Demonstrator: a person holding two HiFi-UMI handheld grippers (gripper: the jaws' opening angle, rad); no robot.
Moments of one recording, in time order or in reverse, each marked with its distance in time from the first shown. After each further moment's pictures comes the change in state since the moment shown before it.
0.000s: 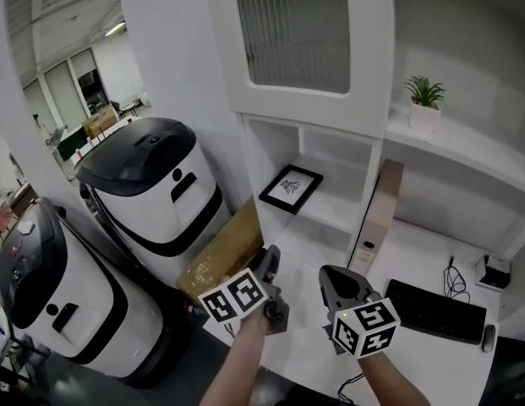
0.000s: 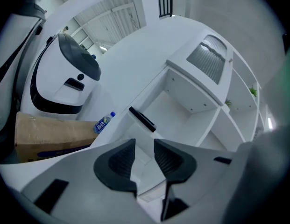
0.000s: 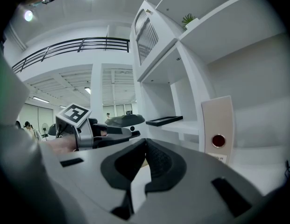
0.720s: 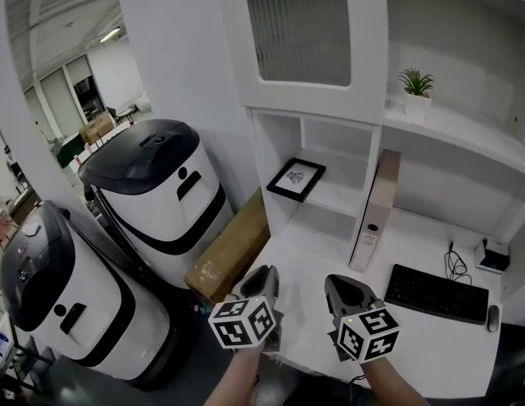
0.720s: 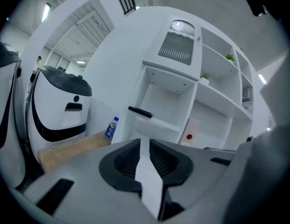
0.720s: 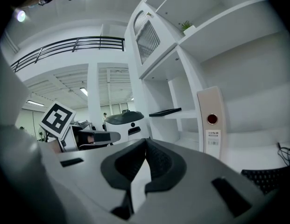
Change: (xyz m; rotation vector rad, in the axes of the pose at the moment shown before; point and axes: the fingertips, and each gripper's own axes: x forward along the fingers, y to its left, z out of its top) left arm -0.077 0.008 -0.030 0.356 0.064 0.046; right arm -0.036 0.036 -0.034 0.060 0.027 -0.051
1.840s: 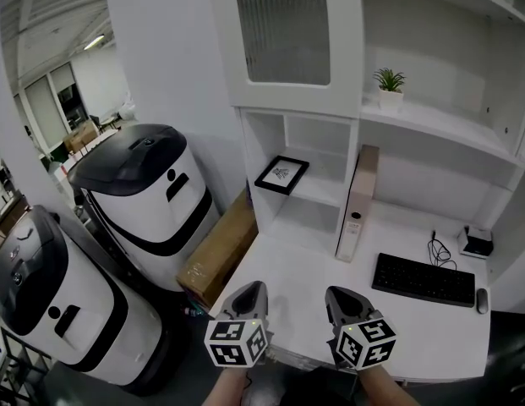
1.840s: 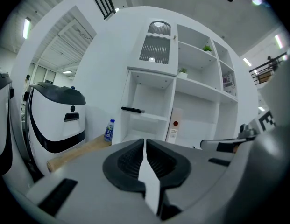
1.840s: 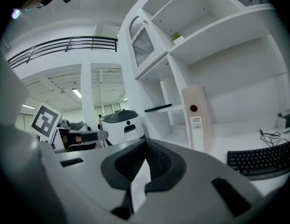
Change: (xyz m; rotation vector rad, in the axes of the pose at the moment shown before) left arm -0.064 -0.016 -0.028 0.193 0.010 -0.047; right arm -0.058 0.012 -0.036 0.058 -0.002 -0.098
